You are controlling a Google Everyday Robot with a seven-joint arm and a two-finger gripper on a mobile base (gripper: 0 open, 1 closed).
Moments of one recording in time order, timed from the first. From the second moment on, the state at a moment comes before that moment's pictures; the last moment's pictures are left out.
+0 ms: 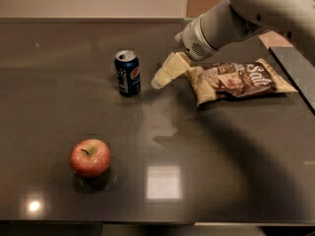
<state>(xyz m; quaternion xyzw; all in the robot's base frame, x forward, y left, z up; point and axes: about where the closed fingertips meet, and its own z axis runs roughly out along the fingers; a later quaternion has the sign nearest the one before) 0.619 -0.031 0.920 -0.54 0.74 0.15 0.37</state>
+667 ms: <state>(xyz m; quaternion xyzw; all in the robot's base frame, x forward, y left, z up) 0.641 0.034 0.905 -0.53 0.72 0.21 0.39</state>
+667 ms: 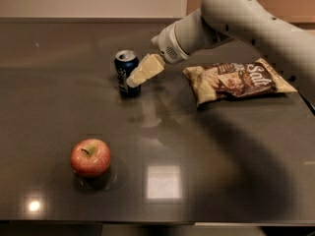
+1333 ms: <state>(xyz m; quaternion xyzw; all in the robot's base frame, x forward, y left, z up) 0.609 -0.257 0.938 -0.31 0.84 -0.06 0.44</state>
